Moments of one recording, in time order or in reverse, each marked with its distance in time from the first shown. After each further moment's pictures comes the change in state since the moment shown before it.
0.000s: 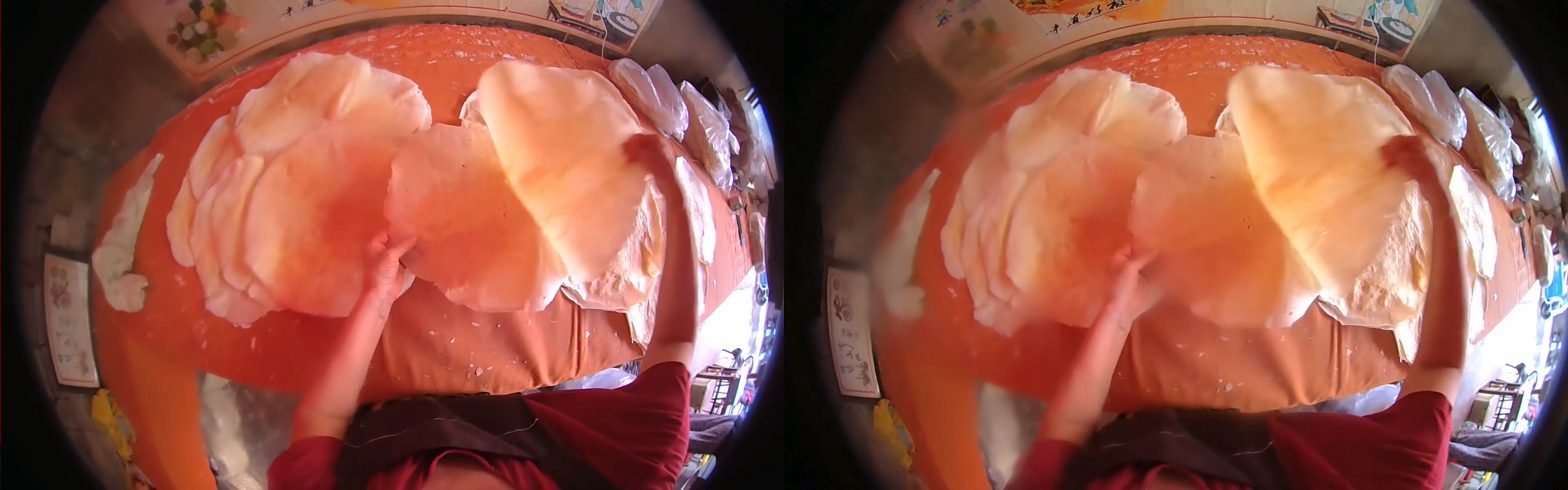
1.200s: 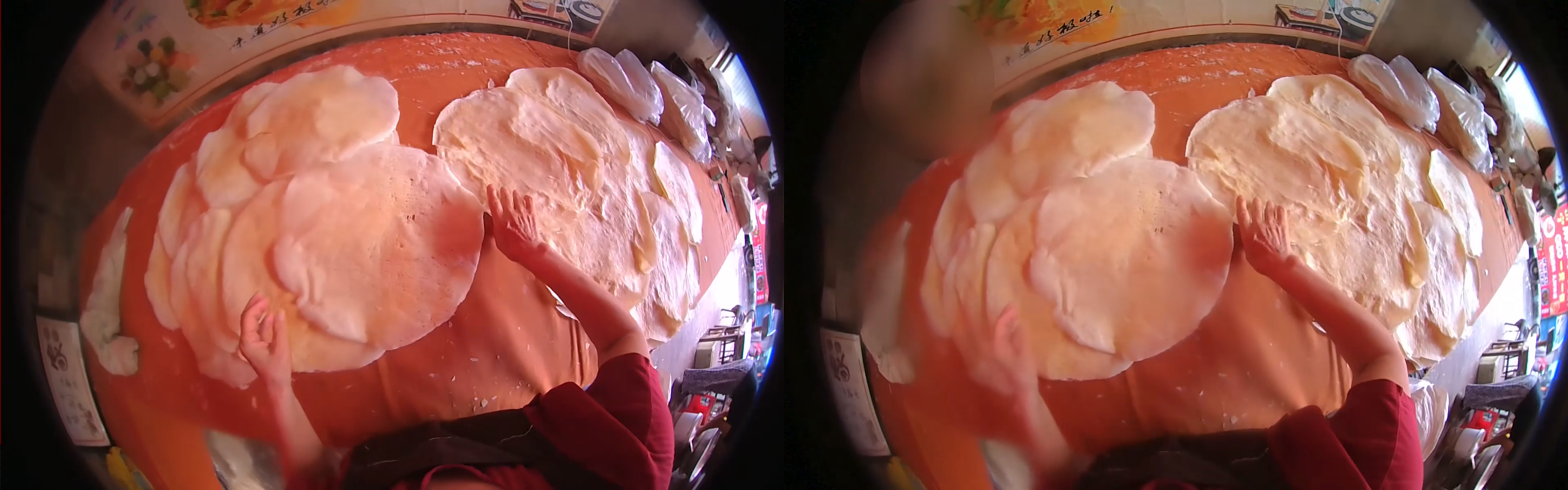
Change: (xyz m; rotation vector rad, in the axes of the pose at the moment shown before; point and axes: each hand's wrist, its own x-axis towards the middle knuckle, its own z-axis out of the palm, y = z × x) left_hand -0.049 0.116 -0.075 1.105 0.395 0.598; right_hand -0.006 0.024 0.248 -1.143 -0.039 0.126
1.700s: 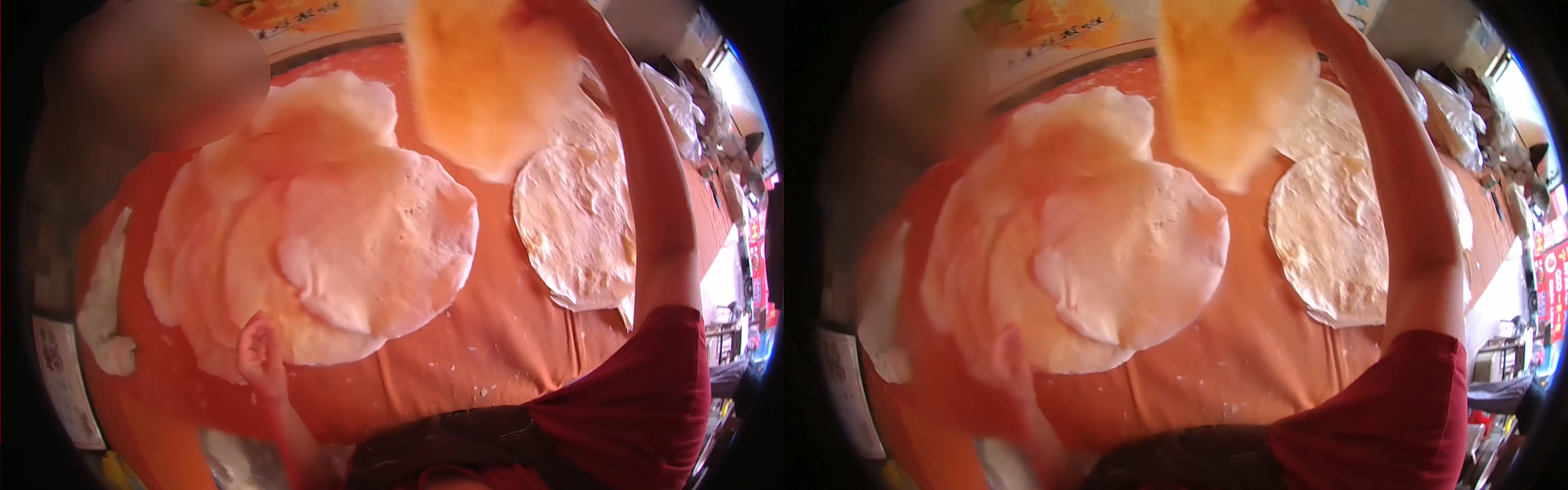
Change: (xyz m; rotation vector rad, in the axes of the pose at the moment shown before) left_hand -0.026 -0.018 -0.030 -0.256 0.031 0.005; right_hand 0.174 0.086 -0.242 0.951 0.159 -0.111
